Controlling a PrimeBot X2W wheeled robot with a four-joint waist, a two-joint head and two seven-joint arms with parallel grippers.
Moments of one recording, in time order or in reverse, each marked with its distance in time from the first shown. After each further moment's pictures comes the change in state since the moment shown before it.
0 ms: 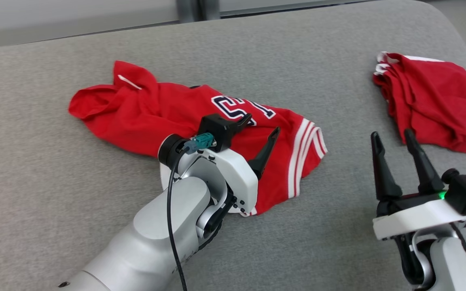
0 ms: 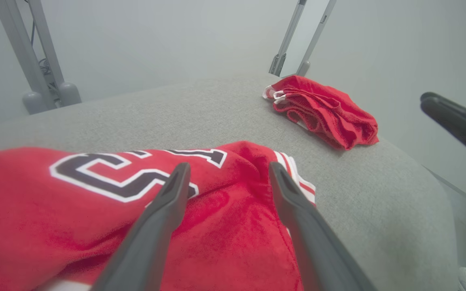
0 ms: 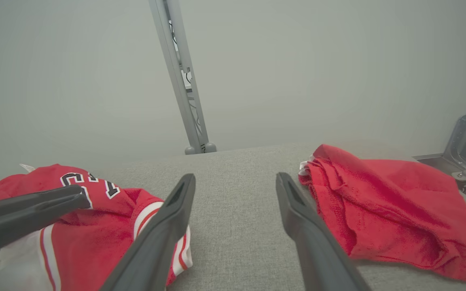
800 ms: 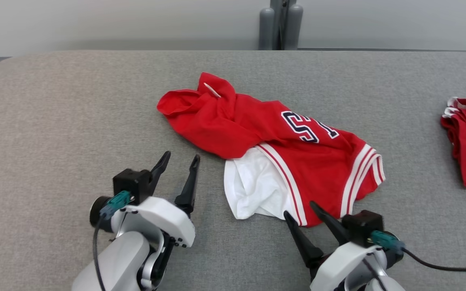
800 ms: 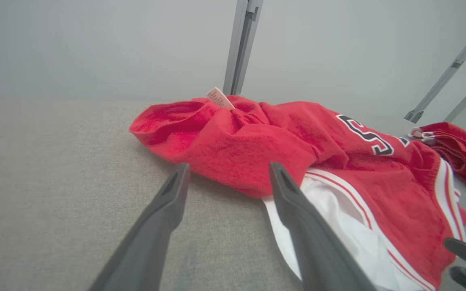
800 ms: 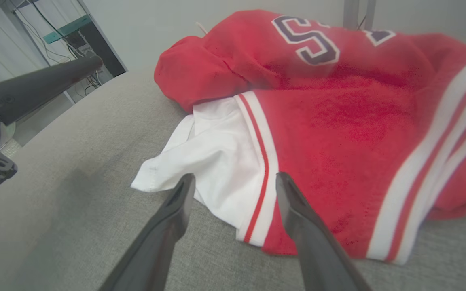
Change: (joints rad) left arm 0.326 0.187 0.228 -0.202 0.033 0.135 -0.127; right arm 0.060 0.001 0.340 0.156 0.077 0.000 0.131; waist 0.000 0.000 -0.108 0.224
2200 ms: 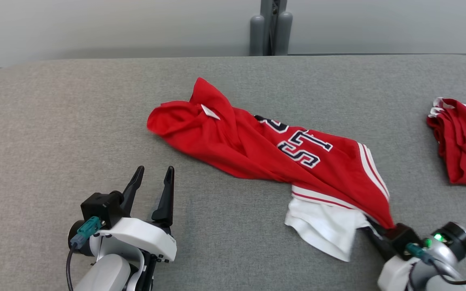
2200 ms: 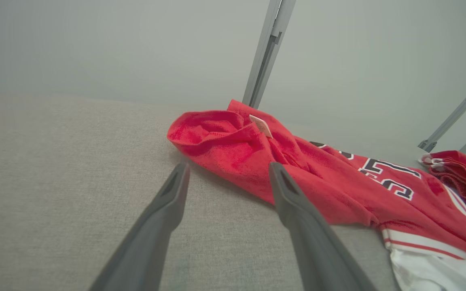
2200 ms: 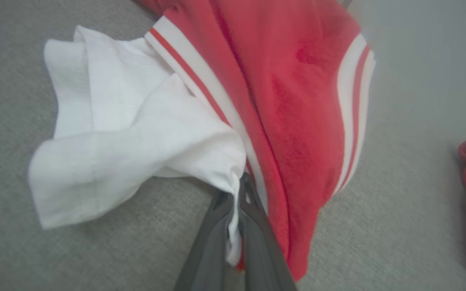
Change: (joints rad) left arm 0.199 0.006 0.225 -0.139 0.096 -0.003 0.000; right arm -0.099 -0.258 0.095 0.271 -0.313 0.000 -0.130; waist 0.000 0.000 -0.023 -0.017
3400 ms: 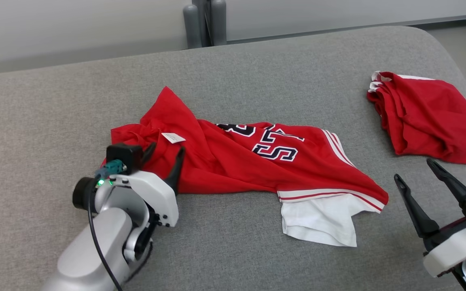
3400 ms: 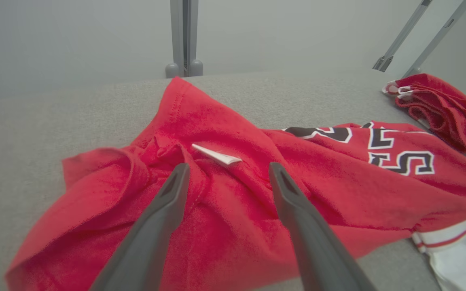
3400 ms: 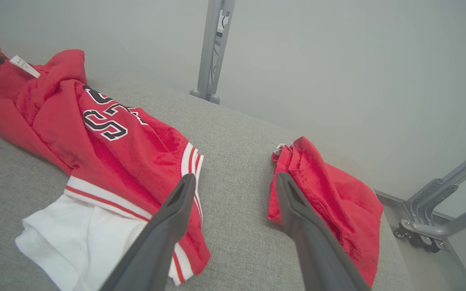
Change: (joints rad) left arm -0.236 -0.012 -0.091 0.191 0.023 -0.052 0.226; right arm 0.177 -0.148 -0.292 -0.509 0.193 0.000 0.070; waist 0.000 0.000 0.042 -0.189
